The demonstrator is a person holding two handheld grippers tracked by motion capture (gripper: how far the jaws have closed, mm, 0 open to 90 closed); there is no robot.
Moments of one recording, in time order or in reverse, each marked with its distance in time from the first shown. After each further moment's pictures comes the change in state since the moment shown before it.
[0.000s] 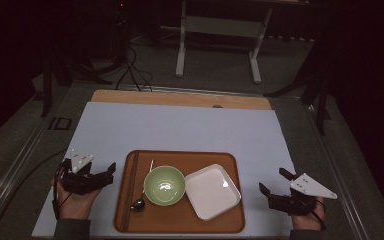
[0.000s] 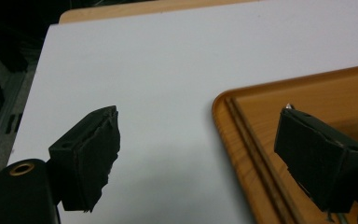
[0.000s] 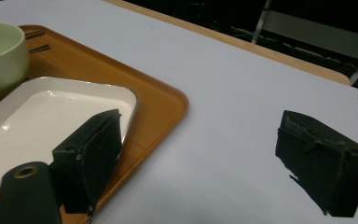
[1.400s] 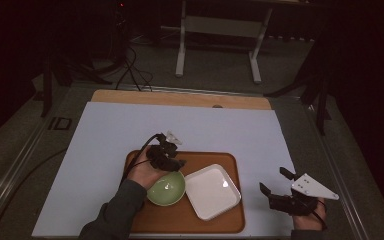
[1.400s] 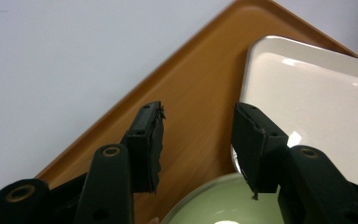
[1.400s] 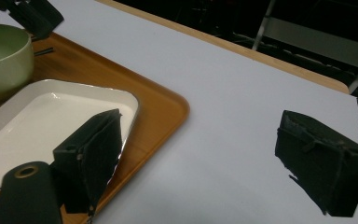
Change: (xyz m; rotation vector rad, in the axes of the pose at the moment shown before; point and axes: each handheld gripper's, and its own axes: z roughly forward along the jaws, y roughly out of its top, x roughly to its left) left arm -0.148 0.083 0.095 0.277 -0.481 0.366; right arm 0.000 0.002 -0.003 -0.018 0.008 -0.024
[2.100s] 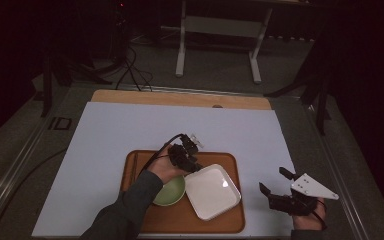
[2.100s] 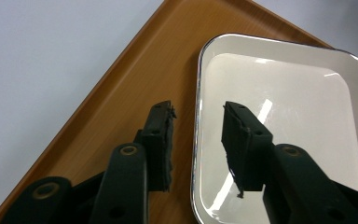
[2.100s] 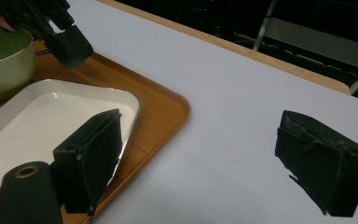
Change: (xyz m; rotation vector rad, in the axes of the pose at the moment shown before) left arm -0.021 0.033 0.048 0.120 -0.177 0.129; right arm 0.000 0.000 0.000 0.000 0.004 -0.001
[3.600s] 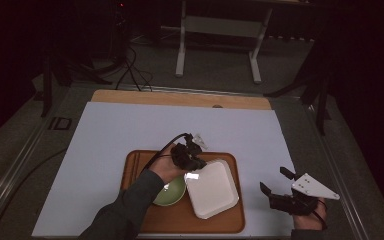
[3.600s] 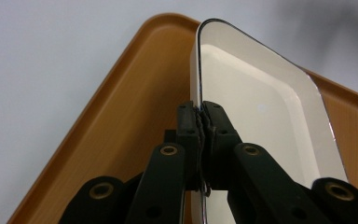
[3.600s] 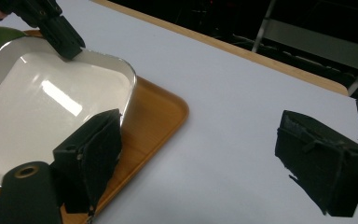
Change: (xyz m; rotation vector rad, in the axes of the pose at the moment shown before) left arm -0.012 0.010 -0.009 -0.045 -0.049 0.103; right arm -0.001 0.000 -0.001 -0.006 -0.005 0.001
